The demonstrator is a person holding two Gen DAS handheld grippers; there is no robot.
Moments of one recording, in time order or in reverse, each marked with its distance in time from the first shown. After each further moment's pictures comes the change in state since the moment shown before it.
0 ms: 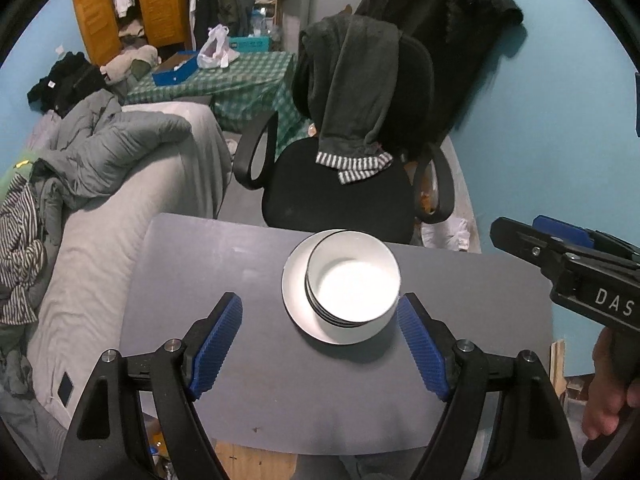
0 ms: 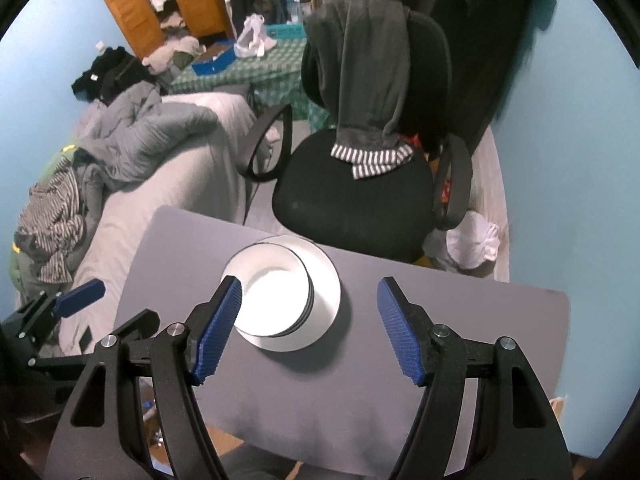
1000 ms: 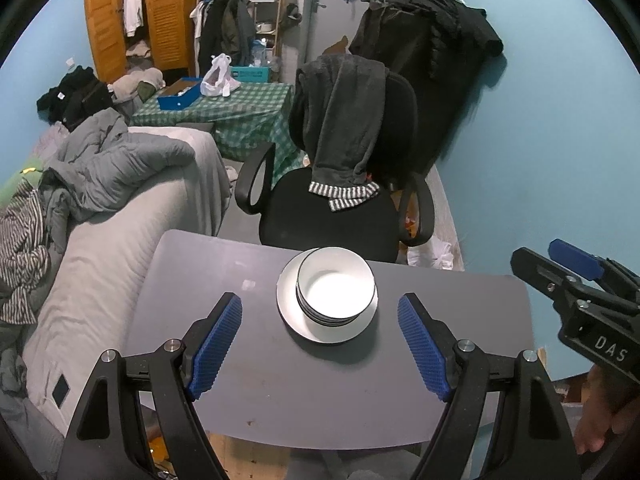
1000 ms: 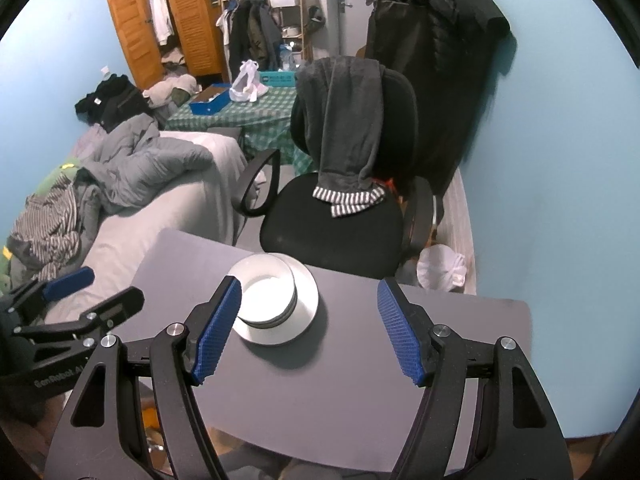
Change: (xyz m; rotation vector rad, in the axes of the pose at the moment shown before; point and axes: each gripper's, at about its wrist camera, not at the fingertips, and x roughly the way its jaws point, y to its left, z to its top) left arm -0.061 -0.005 -0.019 -0.013 -0.108 -0.031; right arm -0.077 0.007 -0.036 -0.031 -0.163 -0.080
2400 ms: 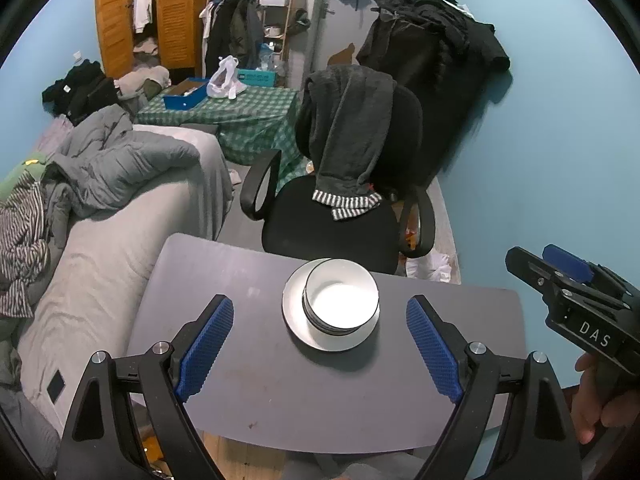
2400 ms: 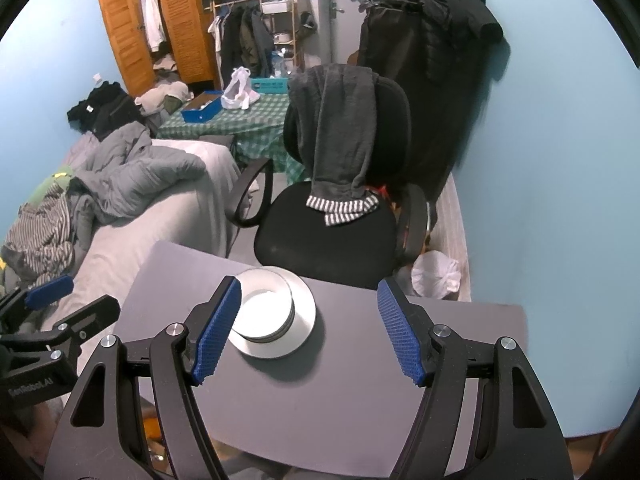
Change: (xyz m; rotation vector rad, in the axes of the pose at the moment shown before) left arm -0.016 0.017 0.009 -0.050 -0.017 0.000; right arm -0.003 0.004 0.007 0.013 -0.018 -0.029
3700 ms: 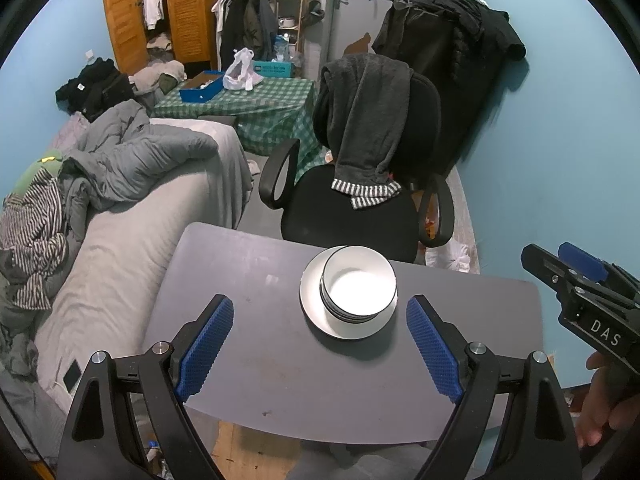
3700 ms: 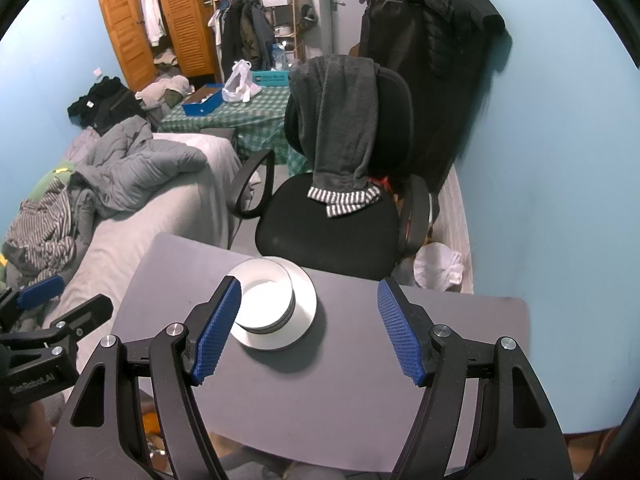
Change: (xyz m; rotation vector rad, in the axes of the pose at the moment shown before) left arm -0.001 0.002 -0.007 0.007 0.035 0.074; right arm 0.003 0.007 -0.004 -0.002 0.017 0.002
